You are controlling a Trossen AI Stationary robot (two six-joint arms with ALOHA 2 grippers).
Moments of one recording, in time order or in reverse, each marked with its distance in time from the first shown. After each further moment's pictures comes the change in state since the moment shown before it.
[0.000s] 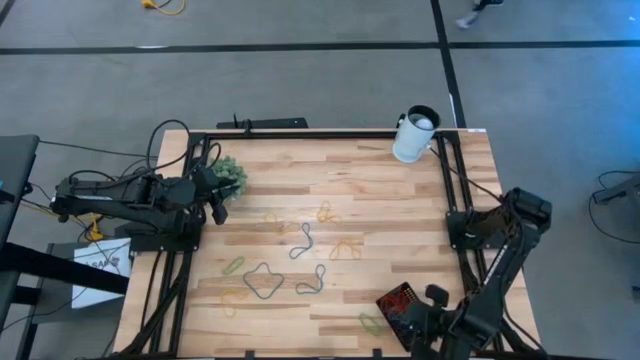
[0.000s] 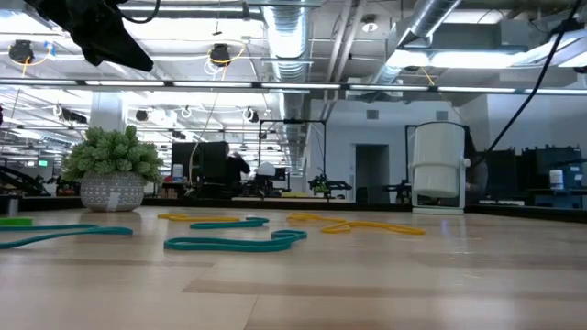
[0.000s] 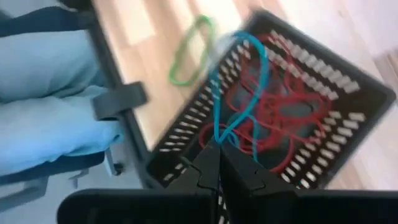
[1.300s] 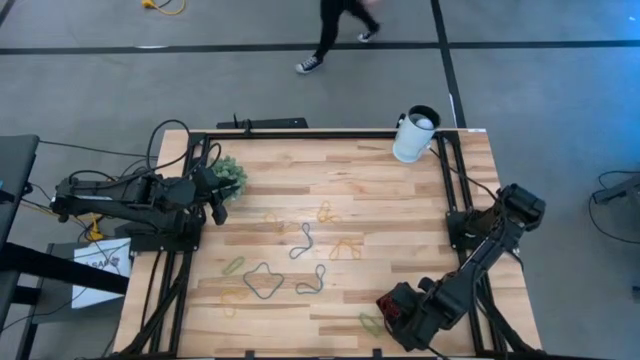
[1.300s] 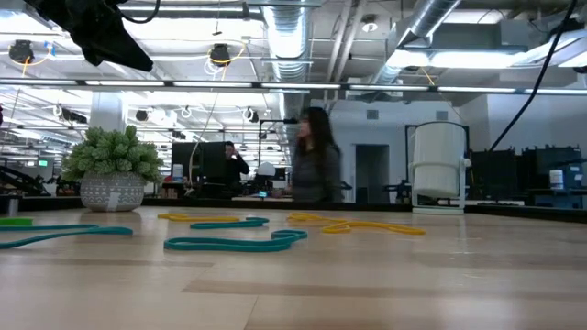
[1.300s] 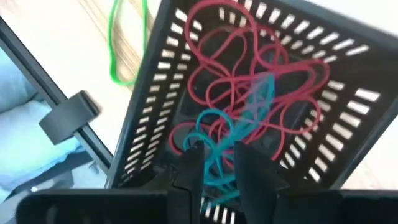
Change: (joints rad) left arm 0.000 0.000 0.000 -0.001 0.003 0.000; right arm -0.190 0.000 -0.123 0.114 -0.312 0.059
